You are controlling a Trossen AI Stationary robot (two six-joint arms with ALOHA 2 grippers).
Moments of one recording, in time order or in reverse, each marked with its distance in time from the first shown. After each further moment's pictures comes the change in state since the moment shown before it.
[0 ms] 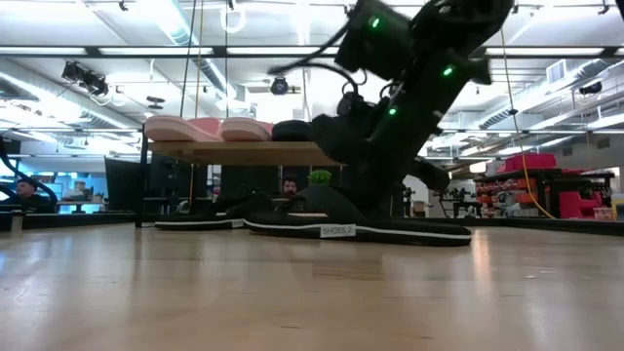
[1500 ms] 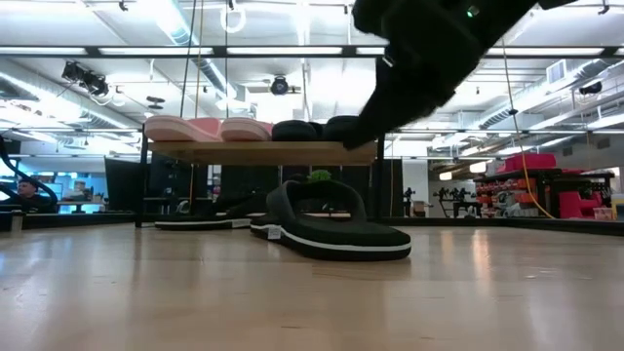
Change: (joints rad) left arm -0.027 0.000 0.000 0.008 0.000 -0.001; right arm 0.257 -0.135 0.002 0.048 0.012 -0.636
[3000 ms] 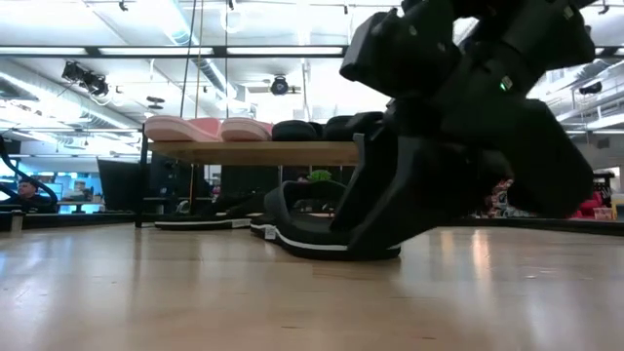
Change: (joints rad) left arm -0.008 0.014 0.000 0.011 0.000 -0.130; right arm 0.052 0.229 0.003 0.190 -0.204 -0.333
